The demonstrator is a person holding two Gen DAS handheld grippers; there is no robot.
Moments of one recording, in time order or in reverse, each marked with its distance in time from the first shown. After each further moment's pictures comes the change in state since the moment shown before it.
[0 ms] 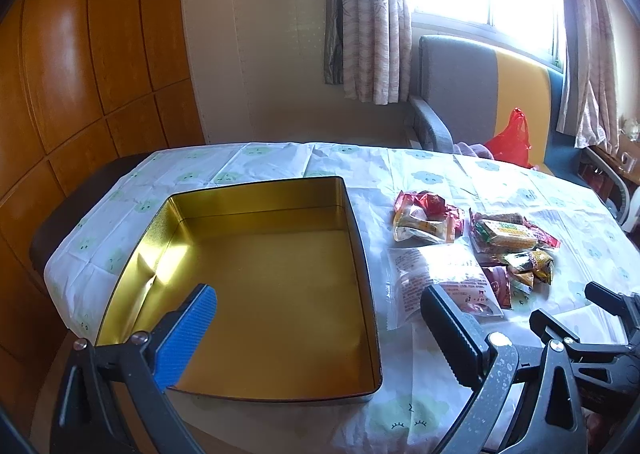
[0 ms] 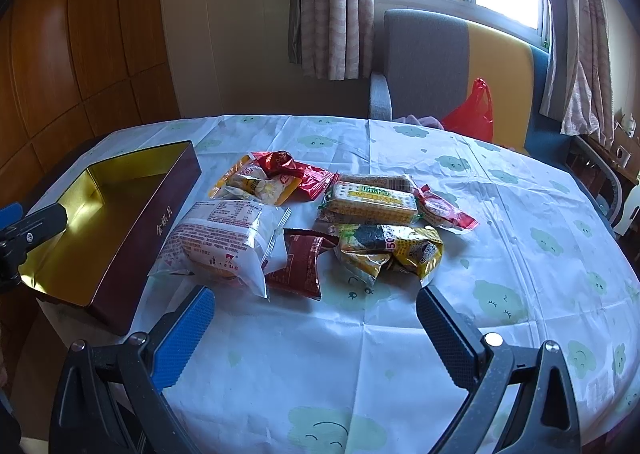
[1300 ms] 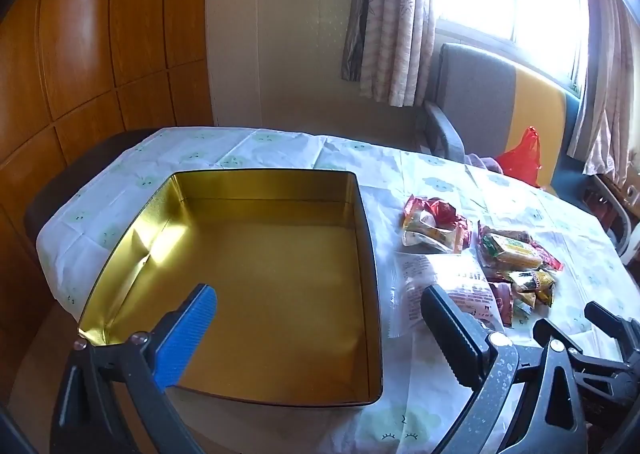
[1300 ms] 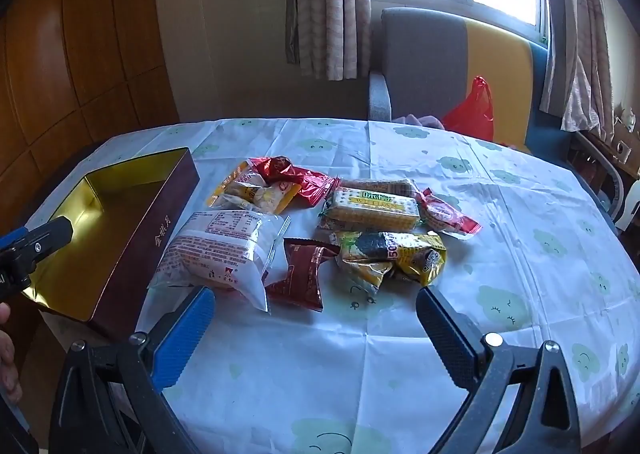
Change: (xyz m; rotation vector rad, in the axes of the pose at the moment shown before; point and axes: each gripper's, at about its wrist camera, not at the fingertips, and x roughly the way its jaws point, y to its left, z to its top) left arm 0.013 0.009 -0.003 -0.111 0.016 -0.001; right arm 0.003 -0.001 0.008 0.014 -0.005 0.011
